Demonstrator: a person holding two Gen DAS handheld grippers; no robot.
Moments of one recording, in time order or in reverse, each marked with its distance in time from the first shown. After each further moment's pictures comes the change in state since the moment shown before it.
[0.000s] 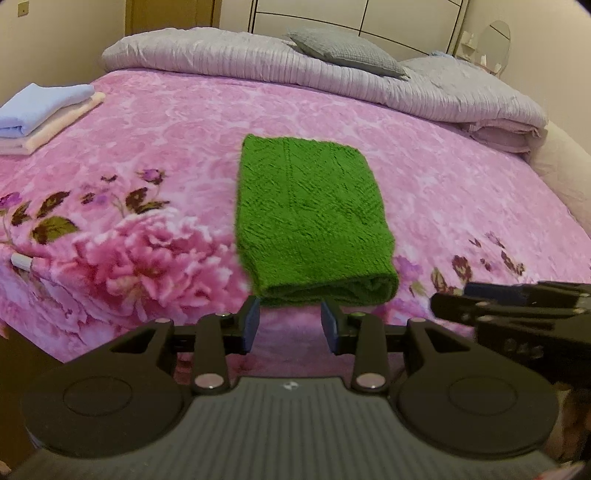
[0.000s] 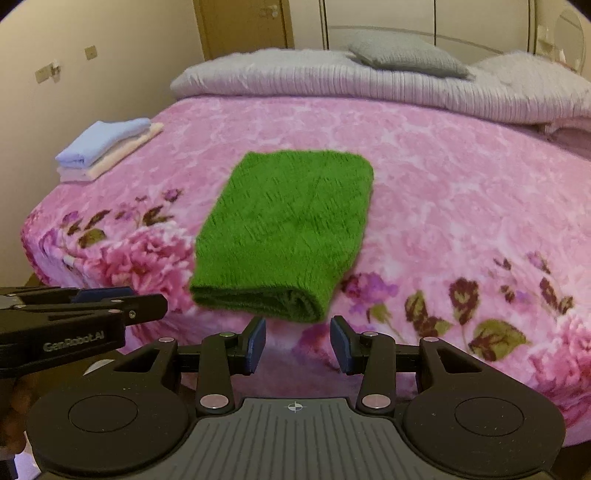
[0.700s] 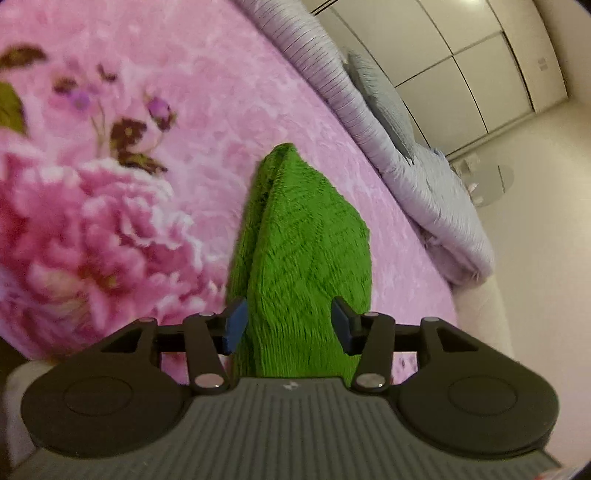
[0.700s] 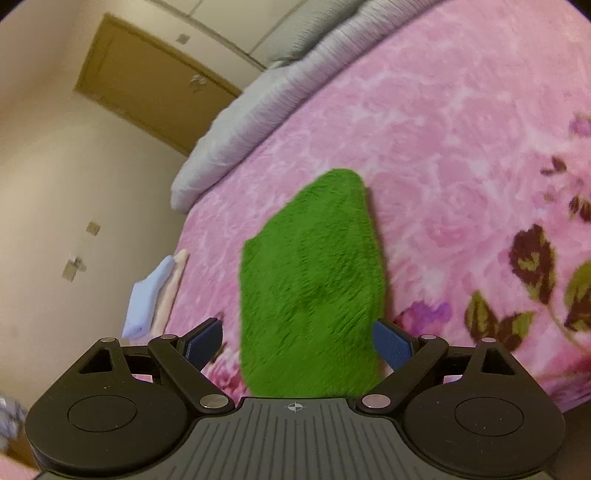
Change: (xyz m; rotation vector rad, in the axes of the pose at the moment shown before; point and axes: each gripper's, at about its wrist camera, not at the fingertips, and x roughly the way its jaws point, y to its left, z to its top) left arm 0.108 0.131 0.037 -0.609 0.053 -0.406; right arm 0.063 -0.132 0.044 0.678 -0.050 0.382
